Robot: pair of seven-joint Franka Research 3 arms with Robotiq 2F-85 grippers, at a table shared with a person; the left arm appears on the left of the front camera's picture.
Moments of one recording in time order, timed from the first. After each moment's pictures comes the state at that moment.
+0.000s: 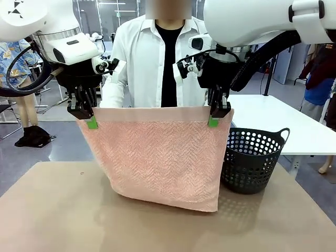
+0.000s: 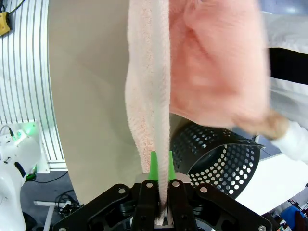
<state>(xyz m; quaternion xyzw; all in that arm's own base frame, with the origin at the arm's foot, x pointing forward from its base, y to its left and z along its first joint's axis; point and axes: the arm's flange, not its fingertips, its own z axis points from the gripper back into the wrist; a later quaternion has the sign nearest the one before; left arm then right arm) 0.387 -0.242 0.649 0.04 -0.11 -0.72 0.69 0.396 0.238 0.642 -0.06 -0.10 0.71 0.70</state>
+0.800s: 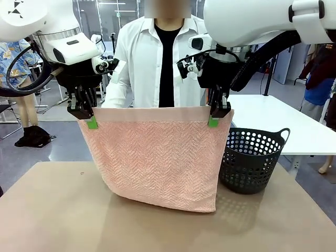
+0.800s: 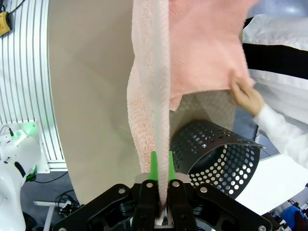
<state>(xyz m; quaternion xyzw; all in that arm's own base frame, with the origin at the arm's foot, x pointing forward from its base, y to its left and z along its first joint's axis) 0.387 -0.242 0.649 0.04 -0.11 -0.72 0.69 0.396 0.238 0.642 -0.06 -0.10 0.71 0.70</state>
